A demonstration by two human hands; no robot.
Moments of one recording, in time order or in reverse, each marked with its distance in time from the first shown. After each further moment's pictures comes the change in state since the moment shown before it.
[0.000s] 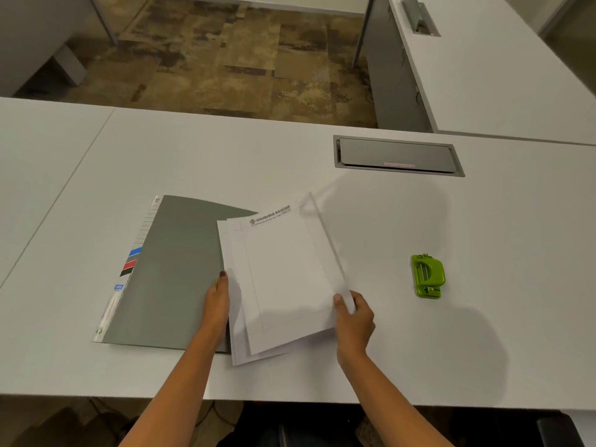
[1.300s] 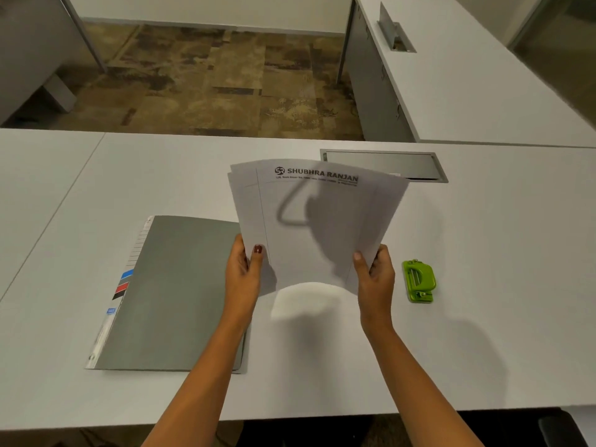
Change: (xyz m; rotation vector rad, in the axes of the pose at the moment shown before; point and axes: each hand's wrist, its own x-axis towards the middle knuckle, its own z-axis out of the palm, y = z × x) left_hand -0.063 0.093 0.056 -0.107 -0.247 0.626; right_hand 0.030 -0.081 -0.032 0.325 -0.143 -0.449
